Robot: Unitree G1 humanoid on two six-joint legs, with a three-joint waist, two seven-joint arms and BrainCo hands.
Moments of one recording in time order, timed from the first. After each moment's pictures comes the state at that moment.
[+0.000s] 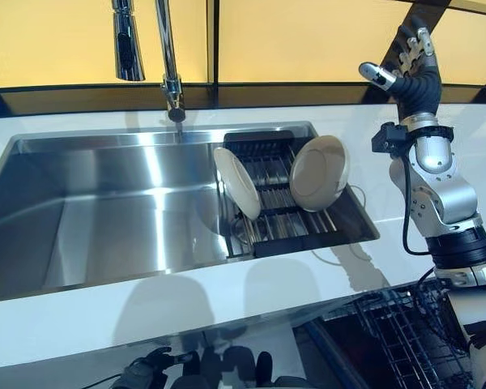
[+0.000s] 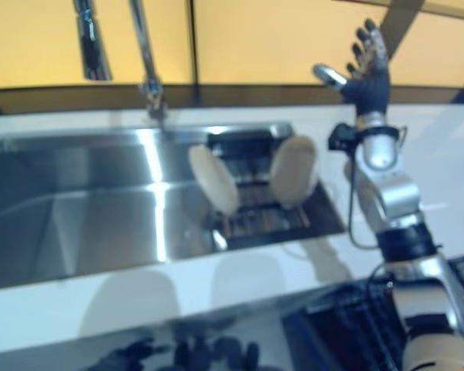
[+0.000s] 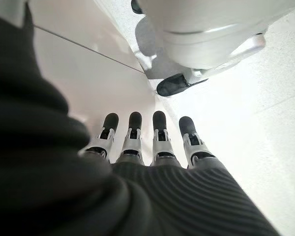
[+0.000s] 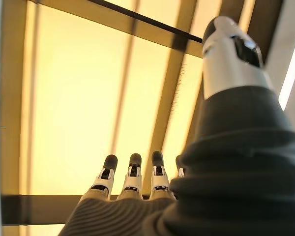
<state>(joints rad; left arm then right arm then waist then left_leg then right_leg) -0.09 0.31 -0.34 1.20 -0.09 0.05 -0.06 -0.78 -0.69 0.16 0.15 0.65 0.11 -0.32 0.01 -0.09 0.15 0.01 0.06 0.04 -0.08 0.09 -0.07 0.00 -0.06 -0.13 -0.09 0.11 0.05</state>
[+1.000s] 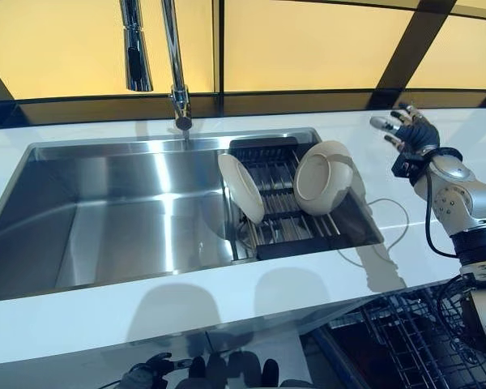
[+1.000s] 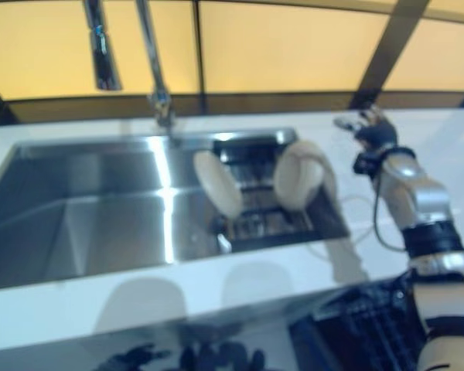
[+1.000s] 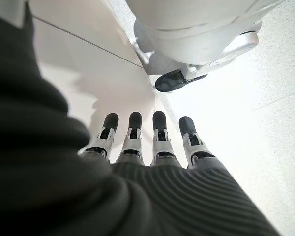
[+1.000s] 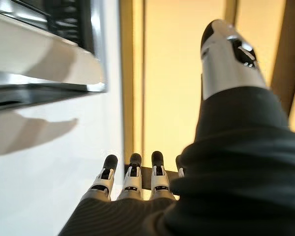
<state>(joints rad) -0.08 0.31 -0.33 1.20 -0.09 0.05 -0.07 -0.78 -0.81 0.18 0.46 0.83 0.42 -0.14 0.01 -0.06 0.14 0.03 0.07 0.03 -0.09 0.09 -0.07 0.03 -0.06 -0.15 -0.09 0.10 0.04</state>
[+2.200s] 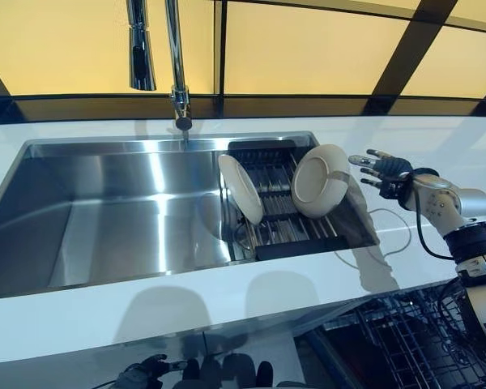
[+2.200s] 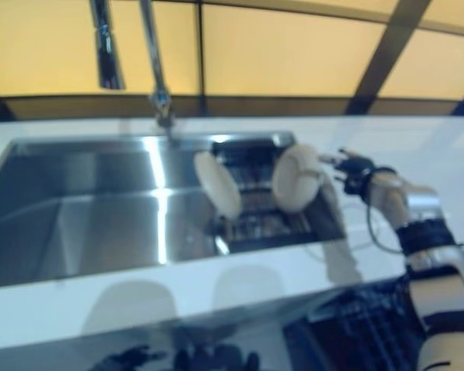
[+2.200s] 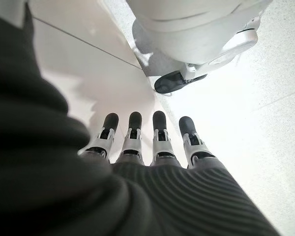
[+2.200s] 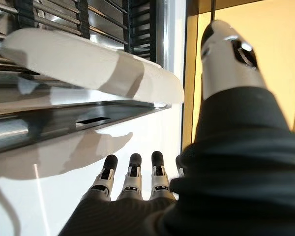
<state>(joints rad) -0.09 0.33 -0.36 1.20 -0.09 0.05 -0.09 -0.83 -0.79 0.29 0.57 0.89 0.58 -0.07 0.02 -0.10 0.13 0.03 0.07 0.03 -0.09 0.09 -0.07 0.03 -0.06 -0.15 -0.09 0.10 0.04</state>
